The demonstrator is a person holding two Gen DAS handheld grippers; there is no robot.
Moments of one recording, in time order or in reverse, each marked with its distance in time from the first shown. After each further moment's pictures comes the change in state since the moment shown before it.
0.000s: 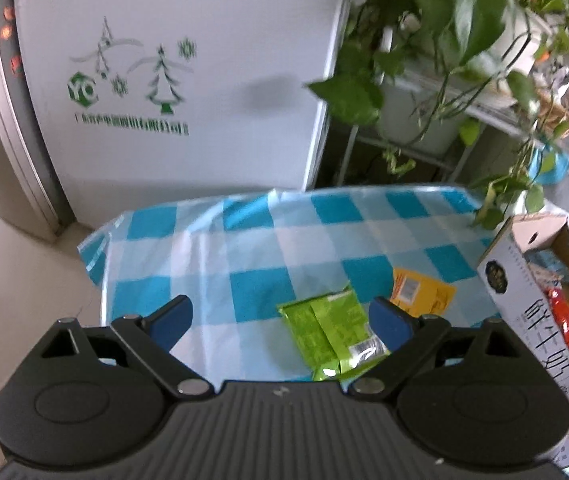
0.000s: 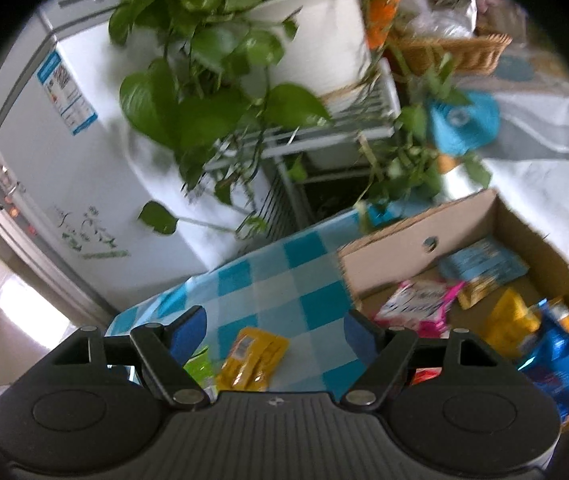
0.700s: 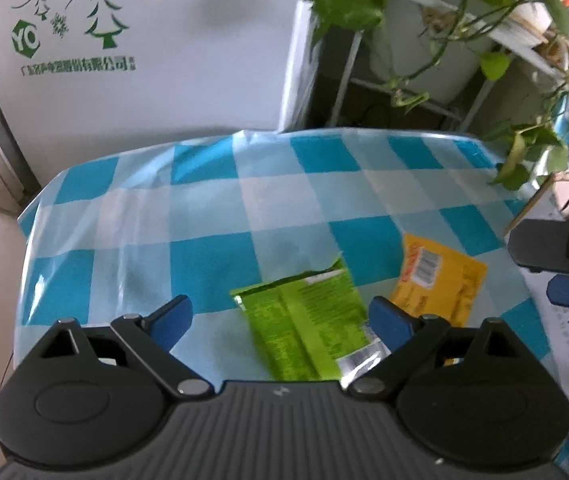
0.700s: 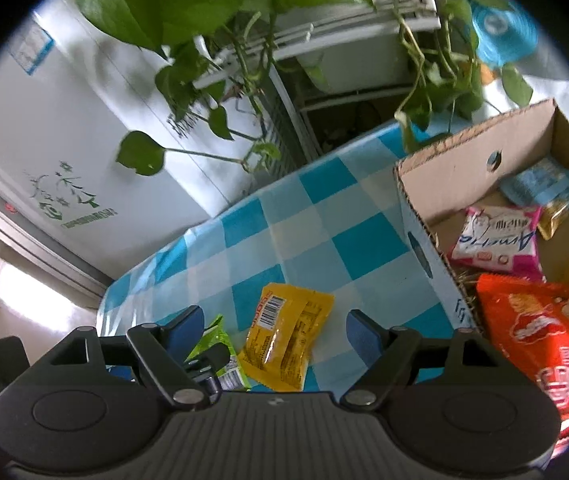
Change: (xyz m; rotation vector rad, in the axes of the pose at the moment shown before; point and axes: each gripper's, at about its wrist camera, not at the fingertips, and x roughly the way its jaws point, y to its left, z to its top) left arm 0.082 -0.019 -0.005 0.021 0.130 -0.013; right arm 0.076 0.023 -0.015 0.095 0.170 -0.032
